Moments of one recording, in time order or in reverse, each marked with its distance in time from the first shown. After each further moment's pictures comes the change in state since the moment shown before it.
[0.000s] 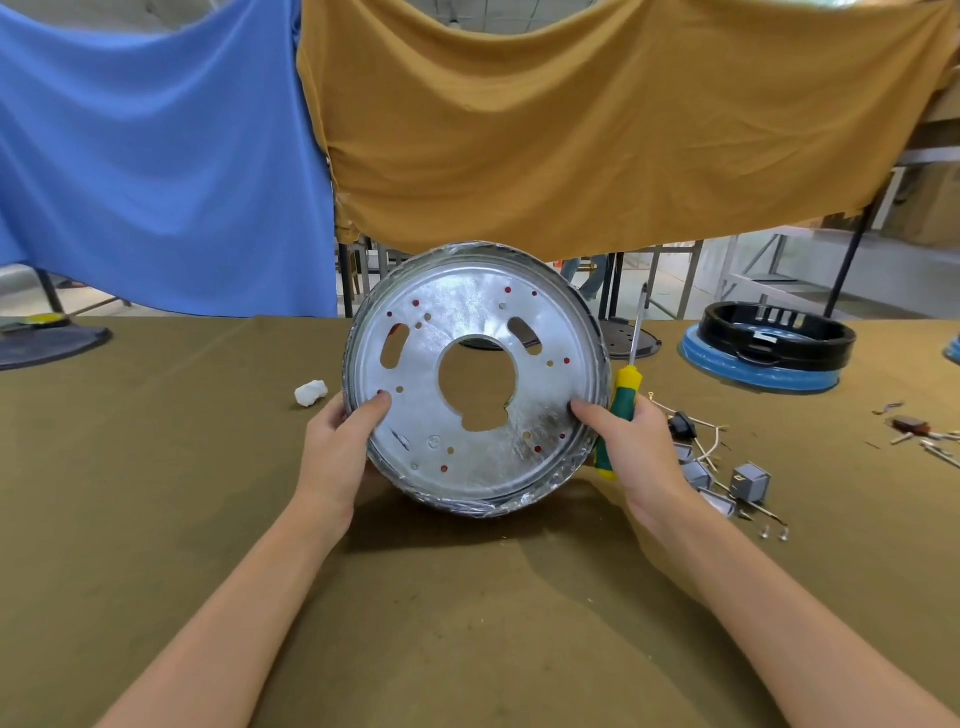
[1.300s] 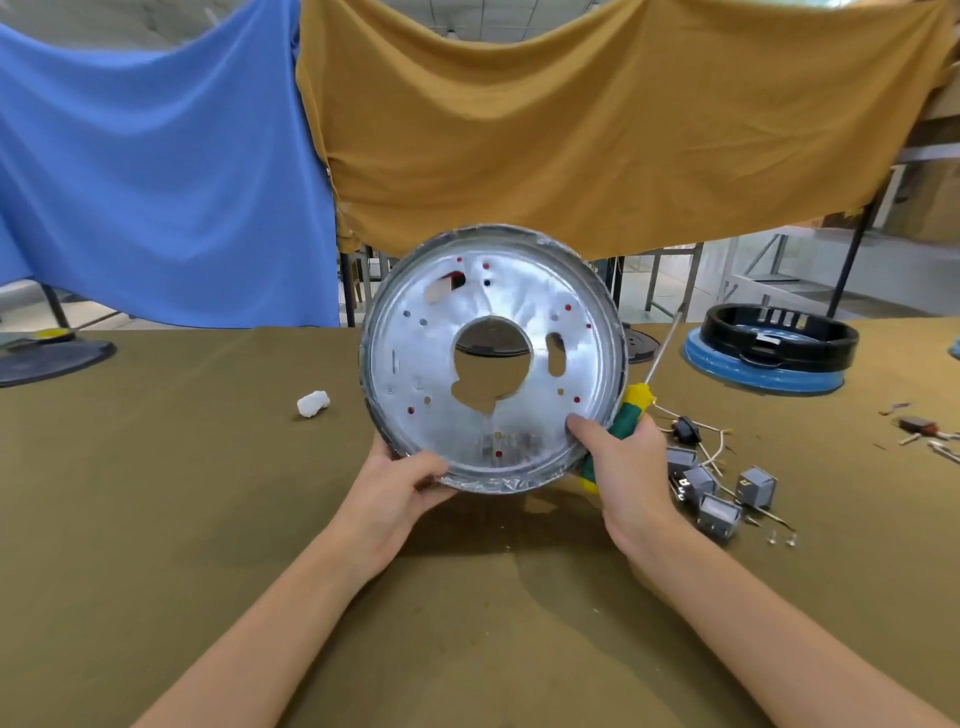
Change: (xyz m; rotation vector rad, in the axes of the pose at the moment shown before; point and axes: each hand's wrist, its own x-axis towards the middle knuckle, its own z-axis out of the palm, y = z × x) left_hand -0.021 -0.012 0.021 -0.156 -0.286 -0.232; right_hand -0.015 0.004 0.019 0.184 0.129 0.024
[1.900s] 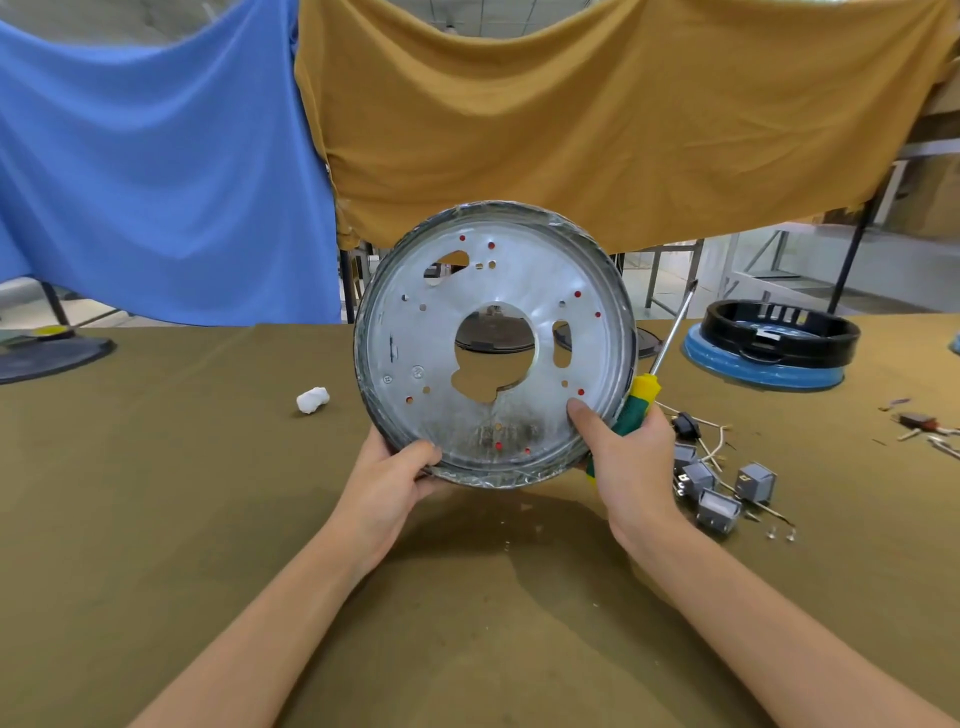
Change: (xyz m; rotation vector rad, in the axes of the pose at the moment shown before) left_hand 0.000 0.000 0.002 0.119 0.059 0.100; right_hand -0.005 -0.002 0.000 -0.050 0.023 -0.159
